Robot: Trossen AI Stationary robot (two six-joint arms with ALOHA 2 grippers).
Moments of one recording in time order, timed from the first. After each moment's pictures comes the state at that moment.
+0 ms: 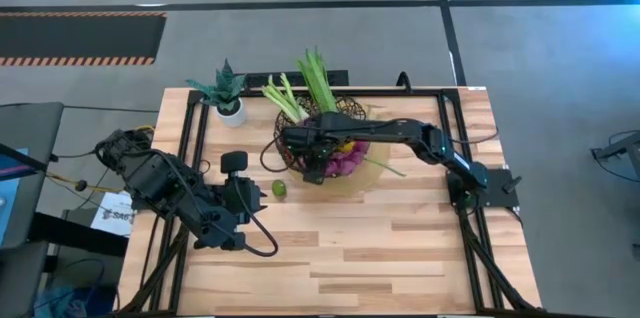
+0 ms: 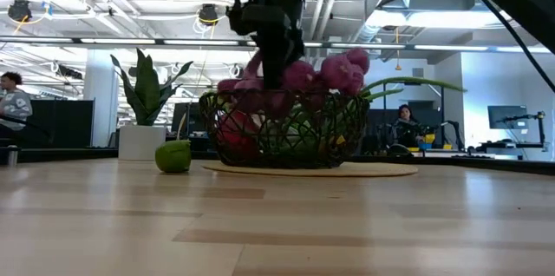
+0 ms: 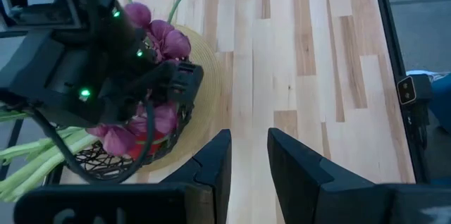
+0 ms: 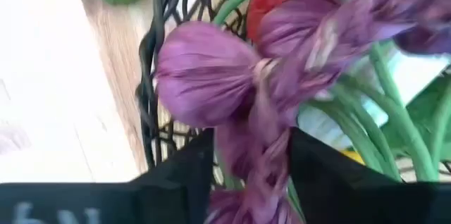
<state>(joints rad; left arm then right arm) -0.62 1.64 2.16 -1.57 -0.53 -0.46 -0.08 2.30 2.30 -1.36 0.12 0.14</state>
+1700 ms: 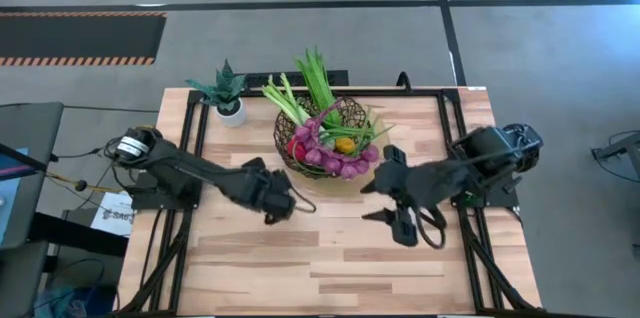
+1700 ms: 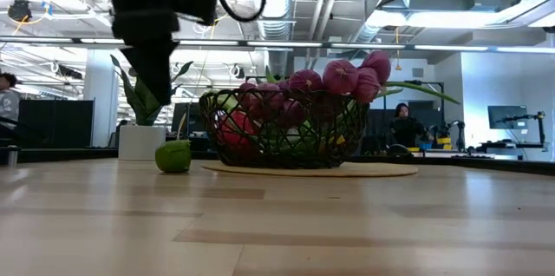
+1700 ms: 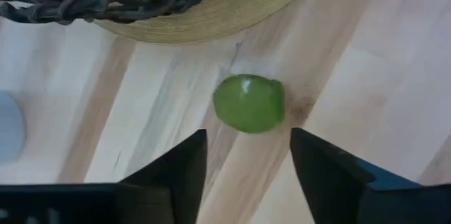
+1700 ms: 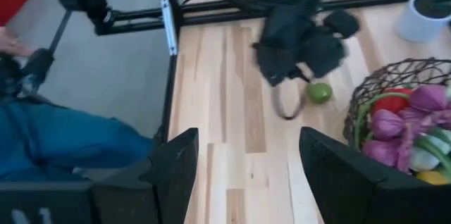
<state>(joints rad) -0.28 1.64 1.16 -1.02 -0.42 -0.70 0.48 1.73 2.36 -1.33 0.26 0.45</state>
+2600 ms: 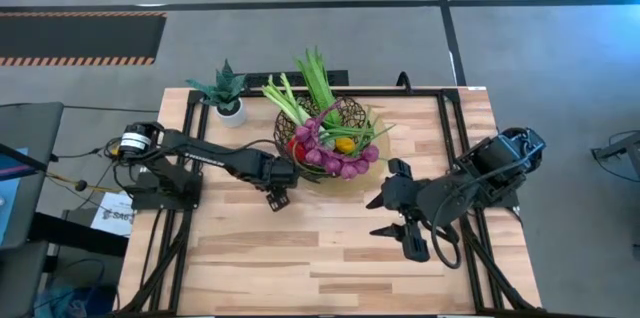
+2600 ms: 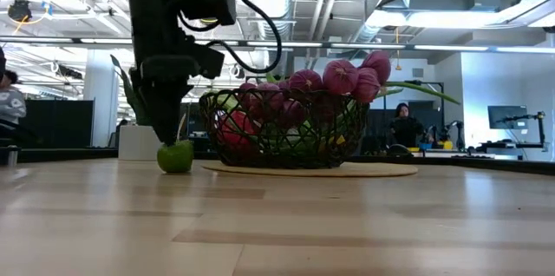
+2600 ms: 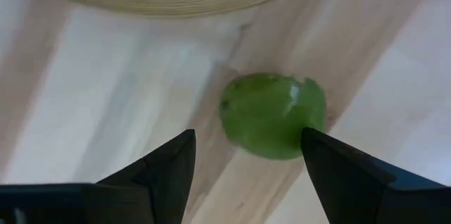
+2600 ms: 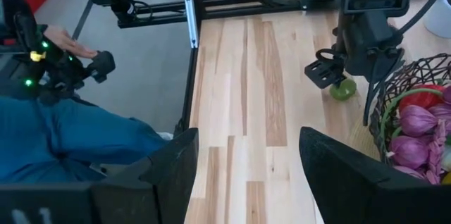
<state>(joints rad) -0.05 1.64 1.00 -0.79 -0.15 -0.57 0.56 1.73 2.36 -1.33 0.26 0.49</state>
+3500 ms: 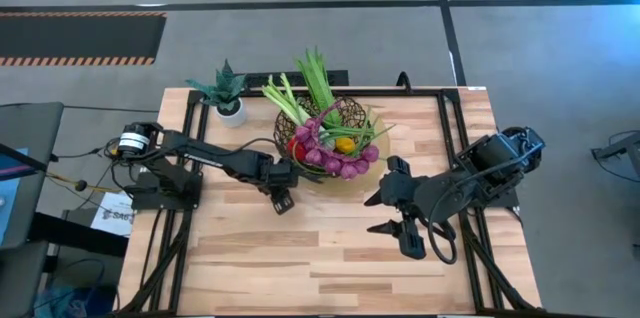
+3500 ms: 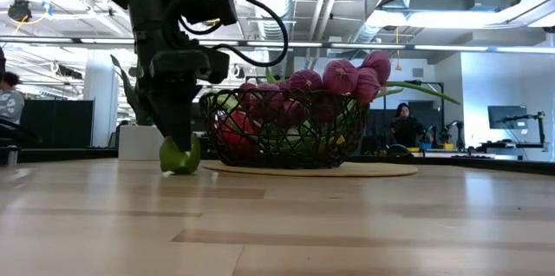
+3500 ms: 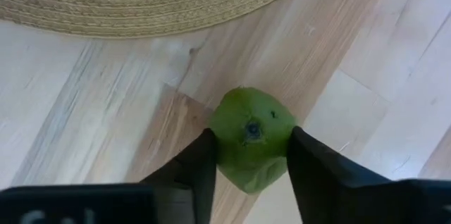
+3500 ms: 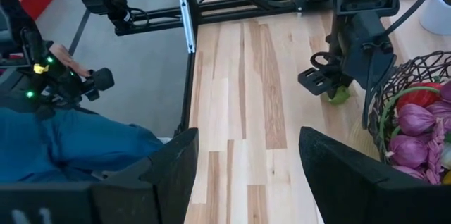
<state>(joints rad) -0.05 1.63 0.93 -0.60 -0.06 -0.59 0.55 1.73 2.36 -1.32 0.26 0.51</state>
